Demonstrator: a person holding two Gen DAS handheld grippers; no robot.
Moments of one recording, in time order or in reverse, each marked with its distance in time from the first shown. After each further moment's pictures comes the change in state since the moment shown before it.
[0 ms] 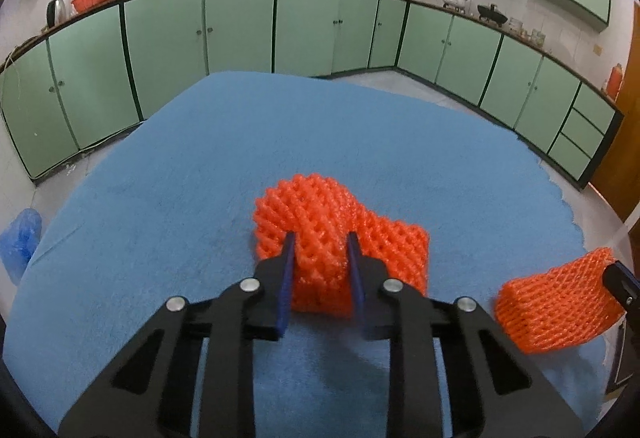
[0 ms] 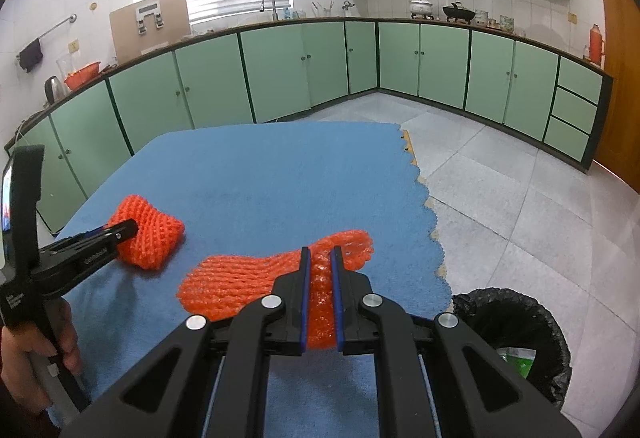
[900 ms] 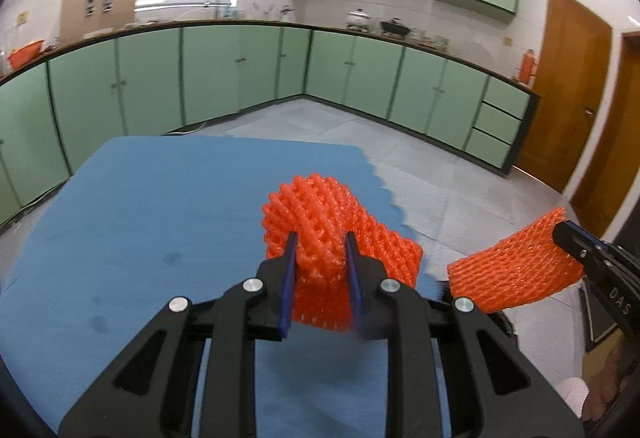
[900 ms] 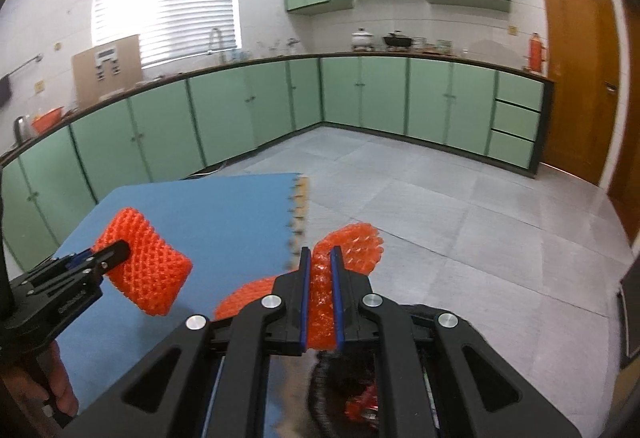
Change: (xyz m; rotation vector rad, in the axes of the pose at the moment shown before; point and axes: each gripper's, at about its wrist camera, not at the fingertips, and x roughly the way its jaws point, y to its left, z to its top) left arm -0.077 -0.148 -0.014 0.162 -0.106 -0.274; right arm -0.095 -0.097 0.012 0.091 -0.126 -0.174
